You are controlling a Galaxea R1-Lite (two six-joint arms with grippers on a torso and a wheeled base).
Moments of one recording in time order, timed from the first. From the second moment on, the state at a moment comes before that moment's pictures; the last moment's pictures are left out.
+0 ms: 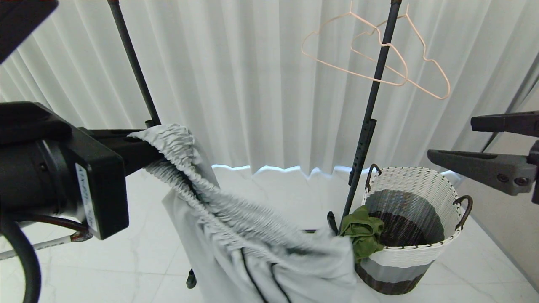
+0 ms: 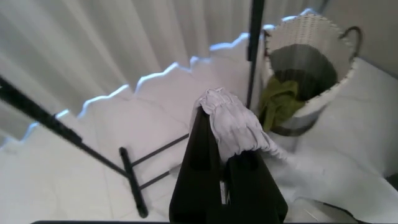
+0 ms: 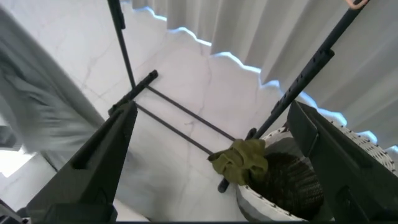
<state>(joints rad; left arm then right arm) -0.97 1.18 -1.11 0.19 0.48 0.09 0.87 1.14 -1.13 0.20 -0.23 -0.05</state>
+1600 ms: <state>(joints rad) -0.32 1.12 -1.03 0.19 0.29 0.28 0.16 1.03 -0.99 0.40 -0.26 -0.23</state>
